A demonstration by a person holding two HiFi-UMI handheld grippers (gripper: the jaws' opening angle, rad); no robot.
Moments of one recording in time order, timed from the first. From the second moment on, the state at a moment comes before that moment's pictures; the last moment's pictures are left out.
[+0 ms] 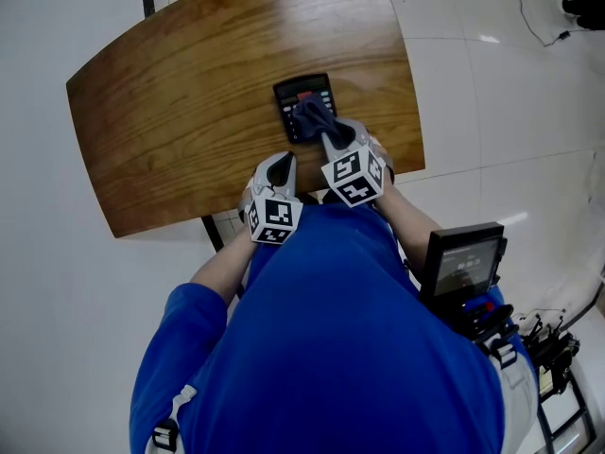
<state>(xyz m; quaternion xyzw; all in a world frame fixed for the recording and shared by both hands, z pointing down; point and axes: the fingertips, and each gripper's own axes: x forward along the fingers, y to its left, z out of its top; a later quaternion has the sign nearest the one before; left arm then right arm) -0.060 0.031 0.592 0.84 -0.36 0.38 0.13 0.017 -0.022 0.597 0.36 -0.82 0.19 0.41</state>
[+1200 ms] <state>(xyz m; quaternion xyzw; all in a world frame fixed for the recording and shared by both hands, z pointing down) -0.081 0.030 0.582 0.83 -0.40 0.37 0.13 0.024 -0.060 0.586 0.39 -0.81 0.18 0.40</state>
